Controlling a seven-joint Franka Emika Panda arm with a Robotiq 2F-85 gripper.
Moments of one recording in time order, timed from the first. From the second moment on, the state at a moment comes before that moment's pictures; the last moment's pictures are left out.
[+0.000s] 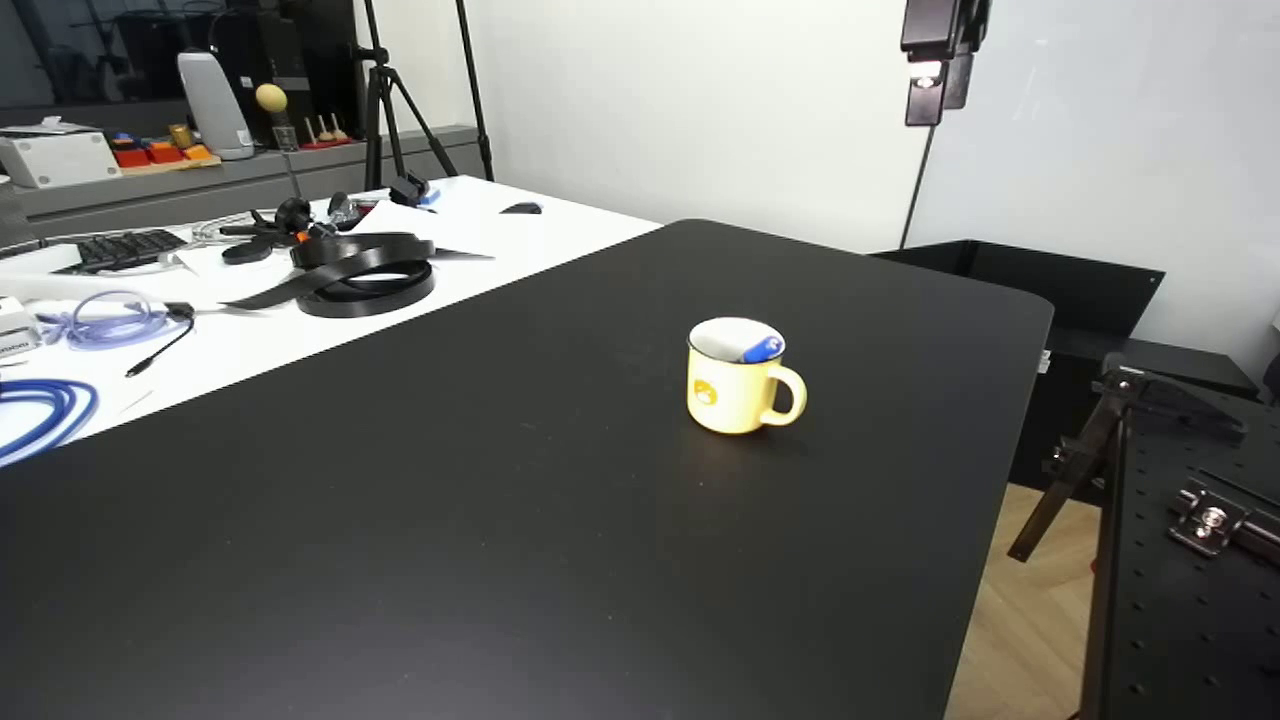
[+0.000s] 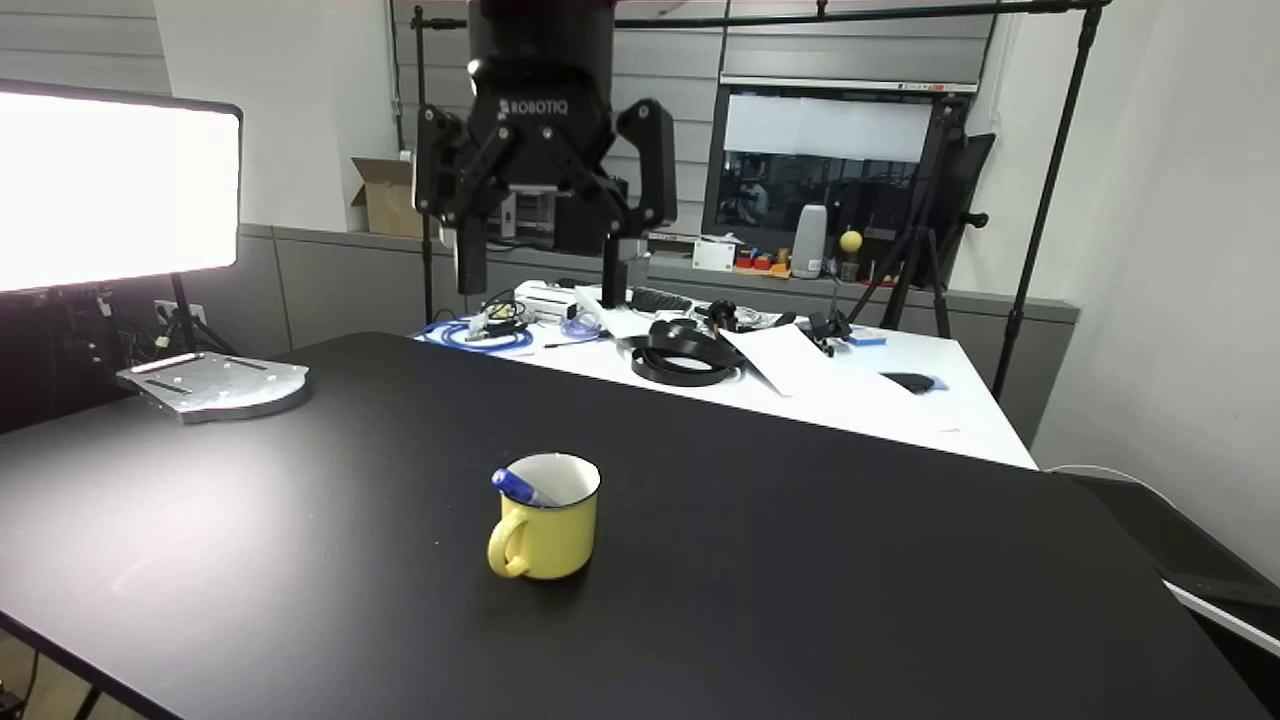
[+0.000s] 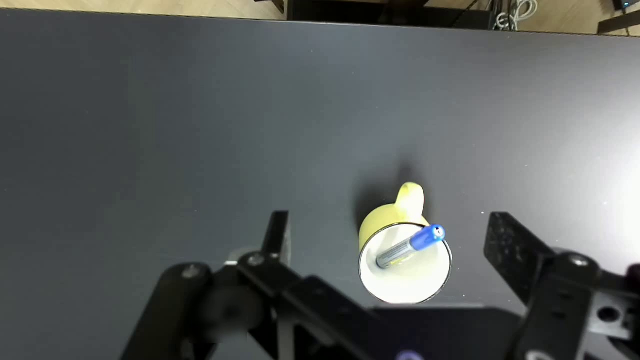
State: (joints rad) arm -0.13 -0.37 -0.19 -2.61 -0.18 2.18 -0.26
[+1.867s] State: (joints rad) arm -0.04 0.32 -0.05 -2.31 -0.20 2.33 -0.26
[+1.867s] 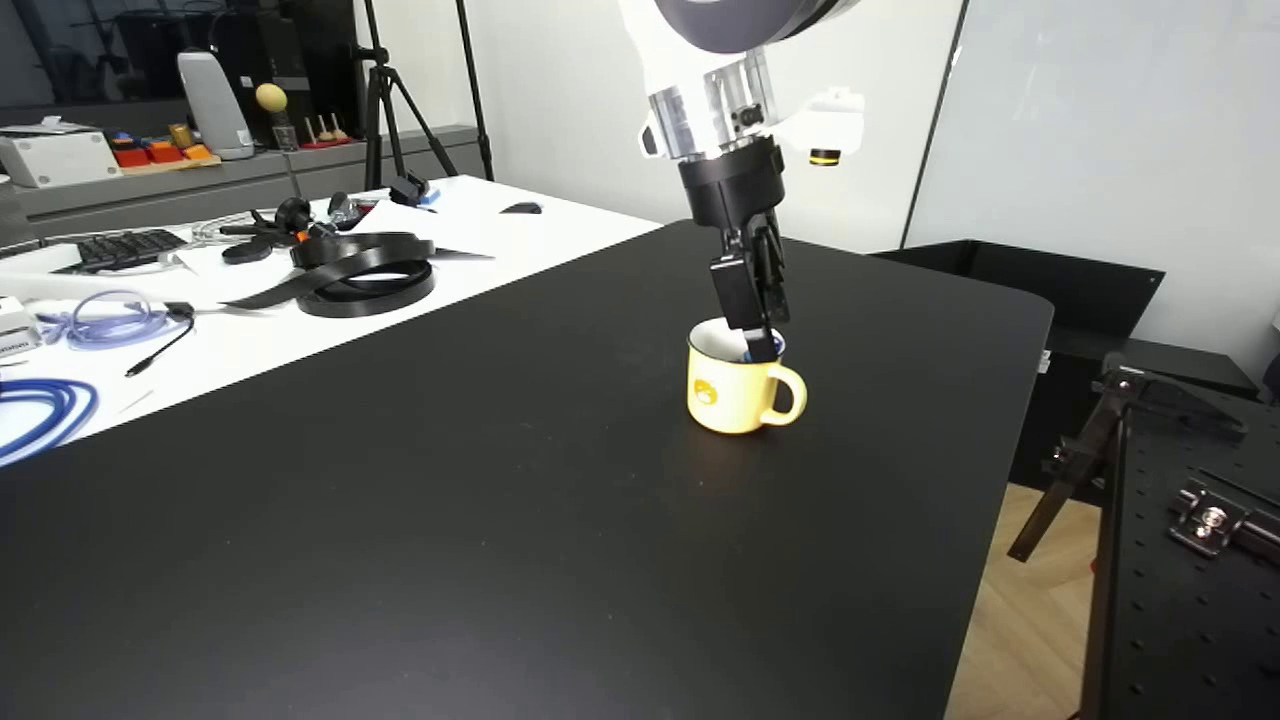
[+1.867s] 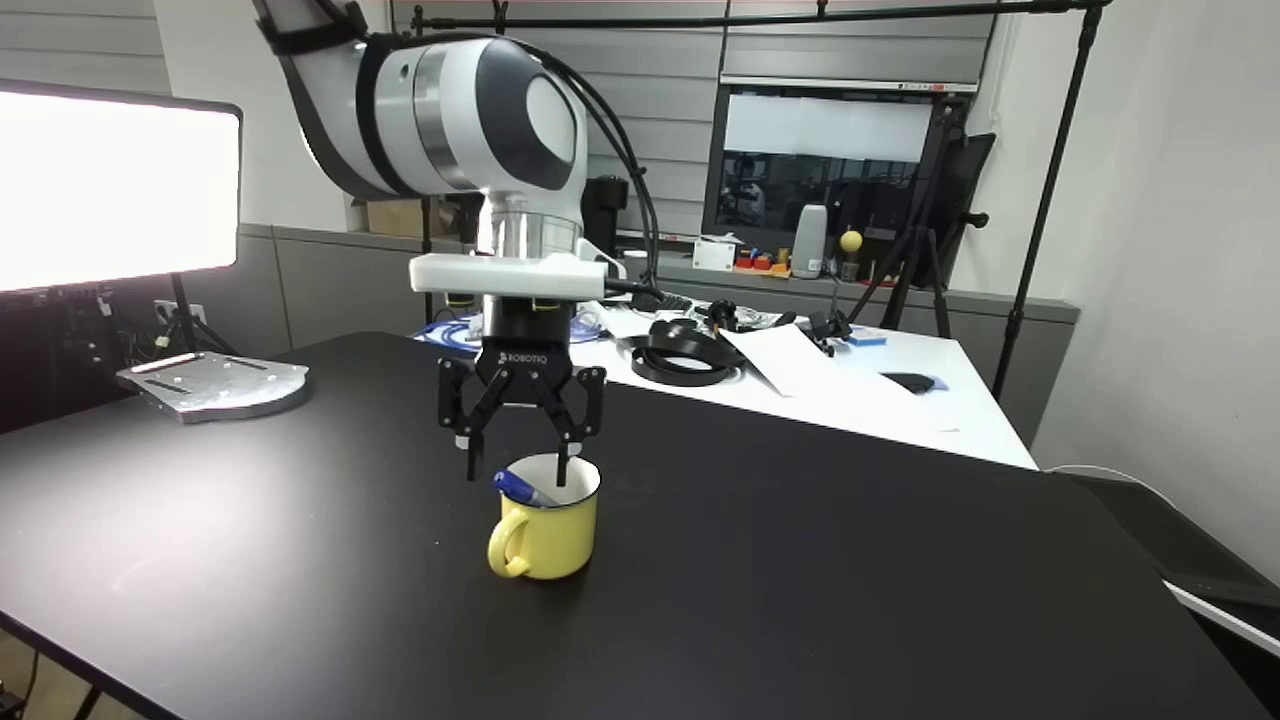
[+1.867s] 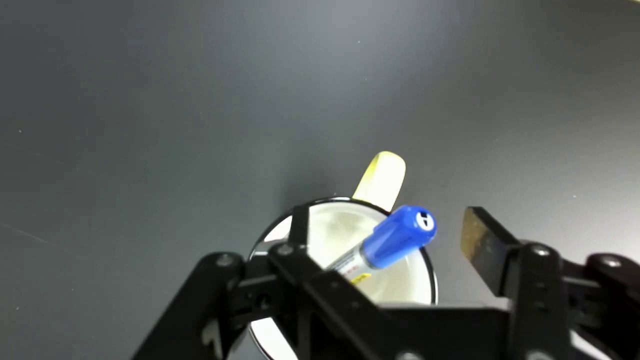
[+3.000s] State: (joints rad) arm -0.04 0.26 -0.04 -2.28 -0.20 2.18 -0.26
